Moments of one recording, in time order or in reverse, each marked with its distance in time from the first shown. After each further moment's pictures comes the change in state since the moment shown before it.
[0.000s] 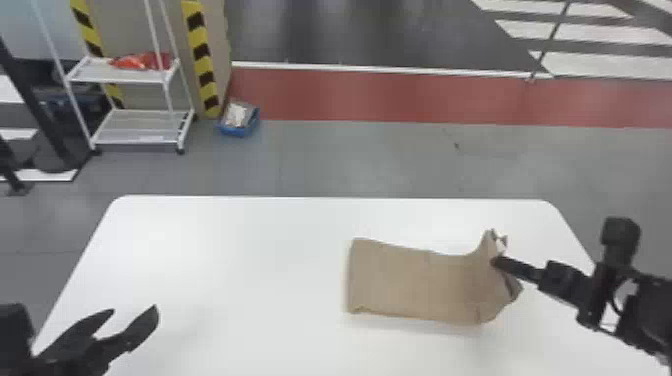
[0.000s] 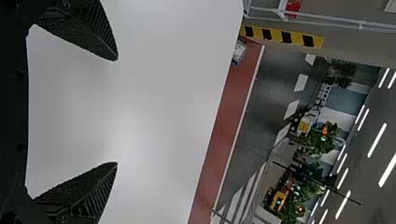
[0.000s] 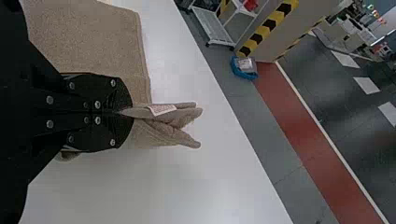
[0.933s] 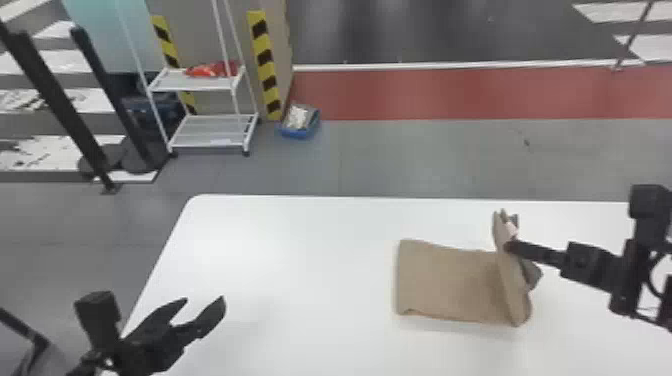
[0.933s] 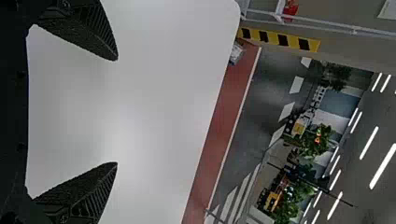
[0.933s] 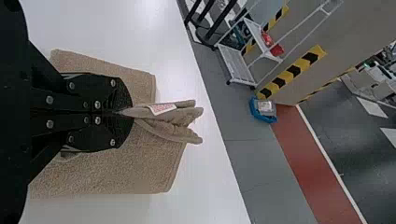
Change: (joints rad) left arm 0.004 0.000 0.017 0.000 0.025 -0.006 -0.009; right arm -0.003 0.087 0.166 -0.205 -0.007 0.132 -0.034
